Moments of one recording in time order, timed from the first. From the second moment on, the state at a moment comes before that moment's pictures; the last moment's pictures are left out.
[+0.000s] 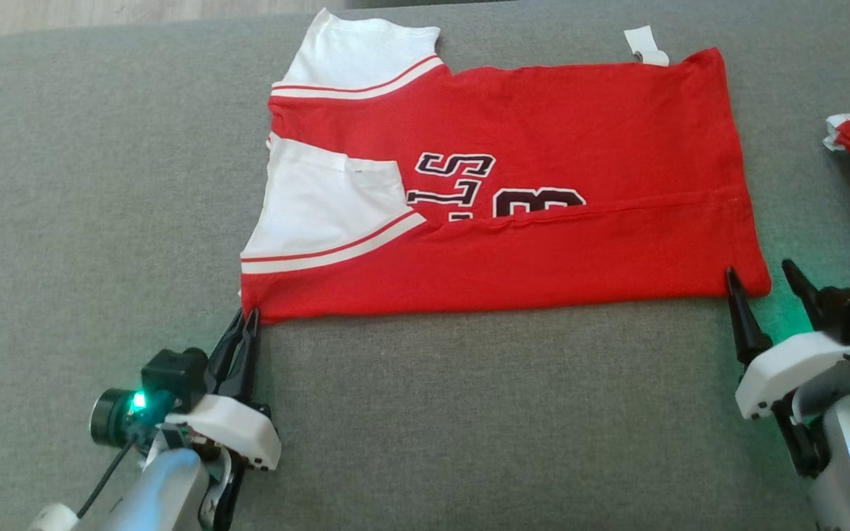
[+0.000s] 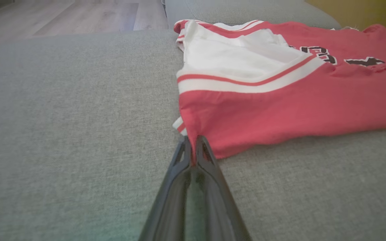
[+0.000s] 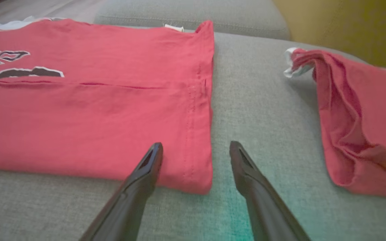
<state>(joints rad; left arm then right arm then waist) -0.32 0.25 -0.51 0.60 -0.47 0.02 -0.22 -0.26 -0.25 0.05 0.54 0.14 0.12 -0.08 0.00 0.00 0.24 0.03</state>
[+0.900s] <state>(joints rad) -0.08 0.35 -0.53 0.34 -0.44 0.12 -0.22 -0.05 -0.33 0.07 0.41 0.21 0.12 0.05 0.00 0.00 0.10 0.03</state>
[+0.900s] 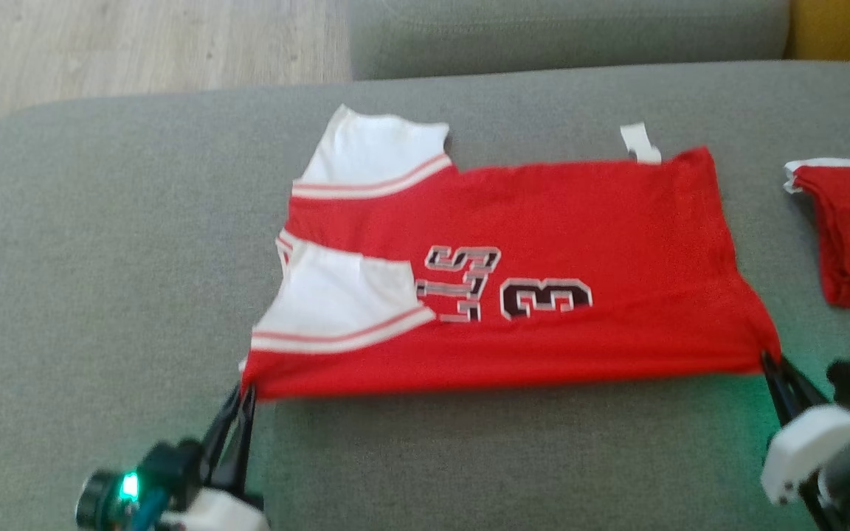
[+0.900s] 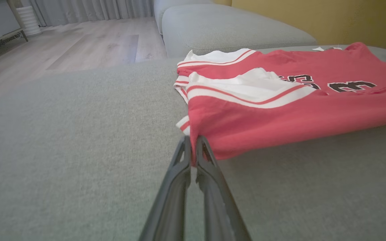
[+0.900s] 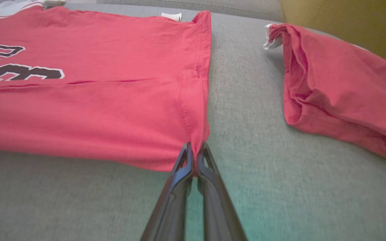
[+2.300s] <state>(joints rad) -0.59 0.49 -0.59 0.17 -0.41 -0.08 0.18 0.09 -0.27 -0.04 0.06 0.09 0.12 0.12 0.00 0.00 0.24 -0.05</state>
